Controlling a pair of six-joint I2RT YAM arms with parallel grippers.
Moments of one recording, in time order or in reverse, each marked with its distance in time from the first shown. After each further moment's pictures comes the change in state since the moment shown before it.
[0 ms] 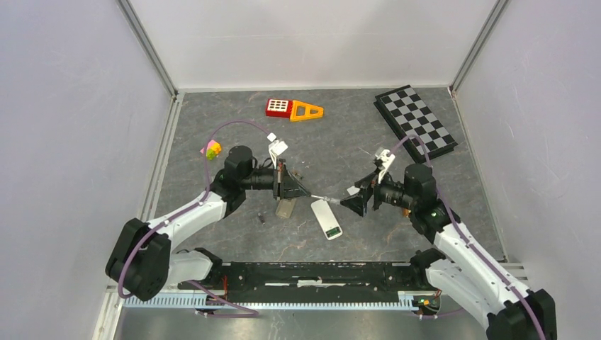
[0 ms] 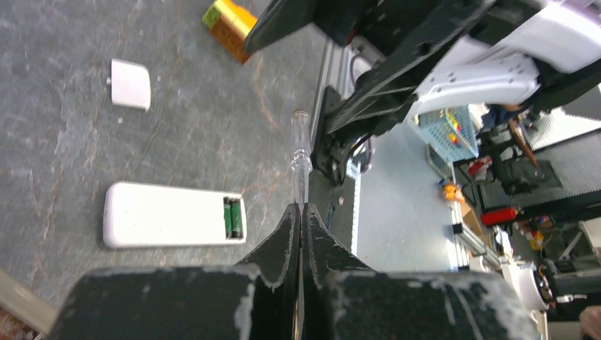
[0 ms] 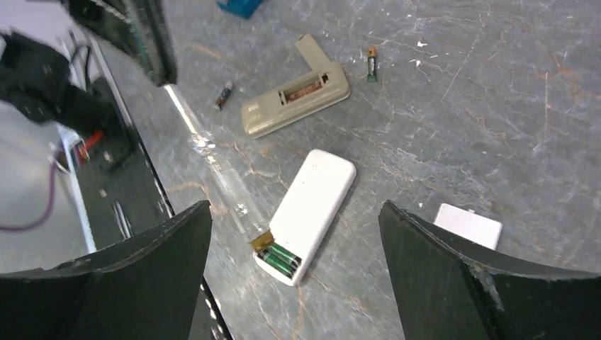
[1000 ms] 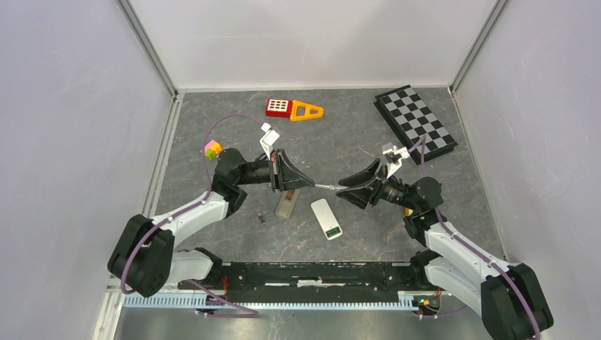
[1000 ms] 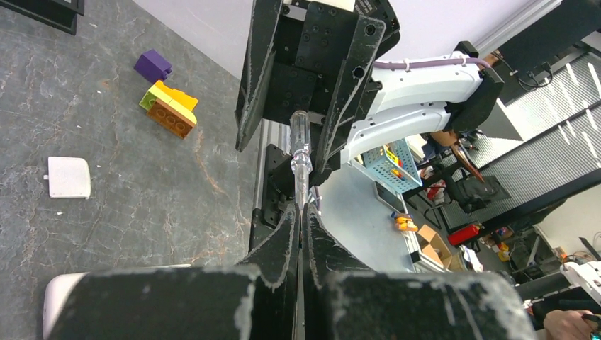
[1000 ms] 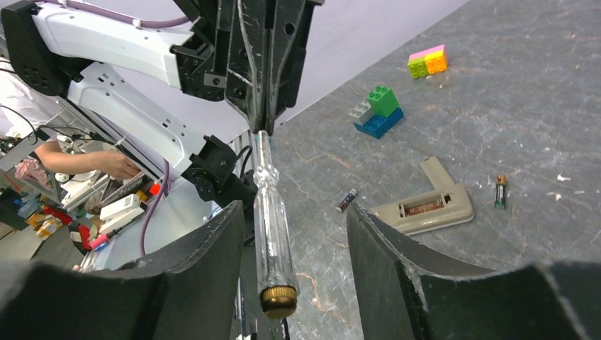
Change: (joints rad) left arm 0.000 0.021 -0.035 0.528 0.029 -0.381; right arm -0.047 0.117 -0.239 0.979 -0.211 0.620
